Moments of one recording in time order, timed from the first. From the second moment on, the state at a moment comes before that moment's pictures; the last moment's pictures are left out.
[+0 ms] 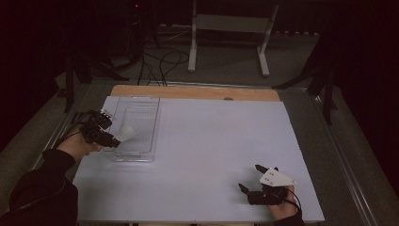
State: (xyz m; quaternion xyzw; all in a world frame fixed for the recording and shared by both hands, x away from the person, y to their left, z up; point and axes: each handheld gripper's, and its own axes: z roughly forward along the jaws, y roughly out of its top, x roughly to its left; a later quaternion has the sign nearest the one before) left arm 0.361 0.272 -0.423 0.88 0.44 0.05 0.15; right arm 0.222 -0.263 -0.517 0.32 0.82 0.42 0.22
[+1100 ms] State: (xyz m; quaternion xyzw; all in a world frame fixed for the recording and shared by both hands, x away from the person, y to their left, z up) left arm 0.359 0.265 -0.410 0.87 0.44 0.05 0.19; right arm 0.222 -0.263 -0.517 0.32 0.82 0.42 0.22
